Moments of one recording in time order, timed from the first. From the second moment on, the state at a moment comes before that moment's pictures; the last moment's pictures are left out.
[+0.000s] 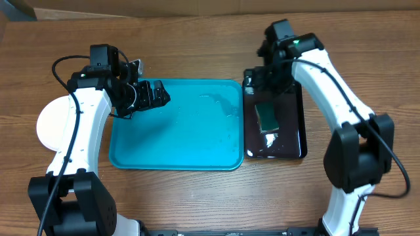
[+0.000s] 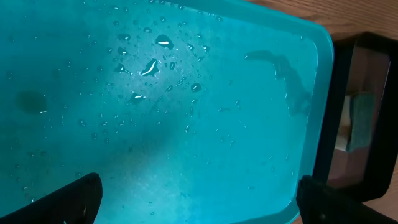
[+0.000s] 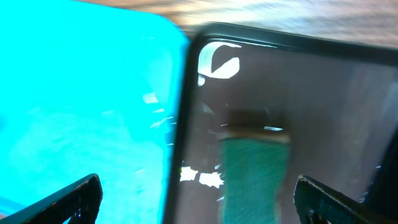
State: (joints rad) left arm 0.07 1.68 1.37 -0.98 0.39 -0.12; right arm 0.32 2.01 1.78 -1.12 -0.20 0.20
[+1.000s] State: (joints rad) left arm 0.07 1.68 1.37 -0.98 0.39 -0.12; right arm 0.12 0.26 0.71 -0.28 -0.09 0.07
